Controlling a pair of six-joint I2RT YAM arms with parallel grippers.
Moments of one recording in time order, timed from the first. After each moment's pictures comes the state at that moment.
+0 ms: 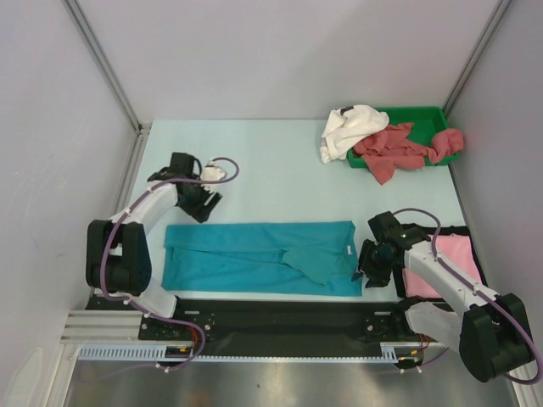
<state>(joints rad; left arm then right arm) -0.17 1.58 1.09 -0.64 0.14 0.56 0.35 1.05 0.57 -0.87 -0.15 0.74</state>
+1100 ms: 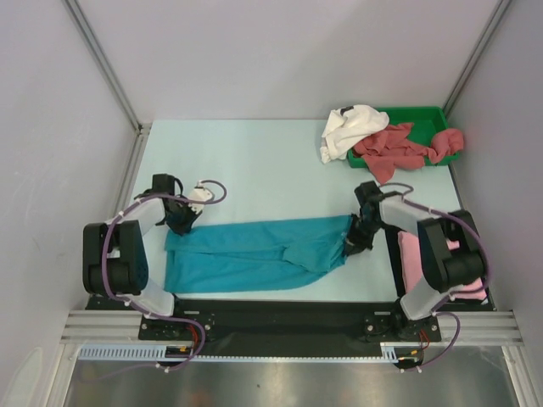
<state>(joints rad) 0.07 1.57 0.84 -0.51 0.27 0.83 0.27 1.58 0.82 -0.69 -0.26 0.66</state>
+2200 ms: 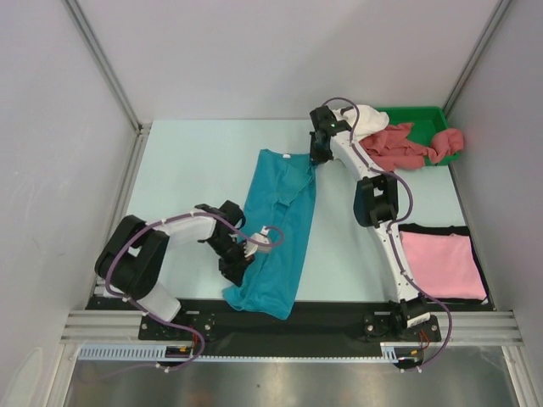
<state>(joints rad) -0.51 1.58 0.78 -0.83 0.63 0.78 0.34 2.68 2.56 -0.92 0.06 0.38</state>
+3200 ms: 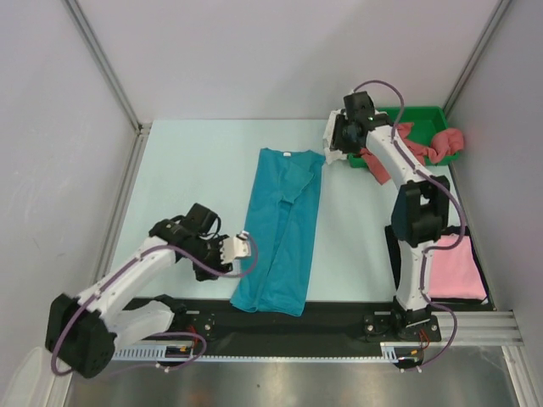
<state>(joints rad) -0.50 1.08 0.73 -0.98 0.33 0.84 0.27 2.12 2.01 -0.76 0.05 0.39</state>
